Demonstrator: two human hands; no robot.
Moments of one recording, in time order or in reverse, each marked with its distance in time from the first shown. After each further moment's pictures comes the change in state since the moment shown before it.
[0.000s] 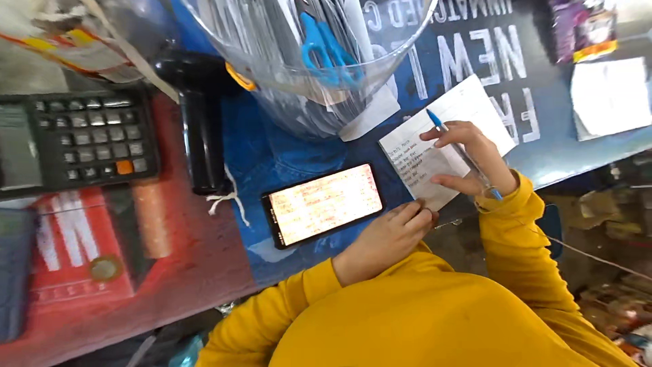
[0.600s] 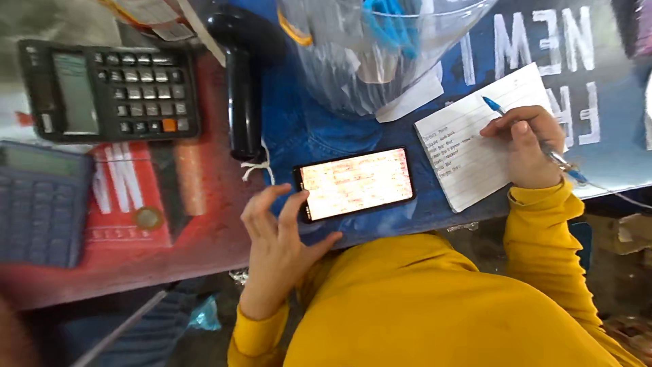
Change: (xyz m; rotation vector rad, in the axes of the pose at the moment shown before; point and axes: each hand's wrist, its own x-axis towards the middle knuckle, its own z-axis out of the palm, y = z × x) left_hand -0.139 0.003 -0.080 0.314 0.401 -0.766; right_hand -0.014 0.022 0.005 0.219 0.264 0.178
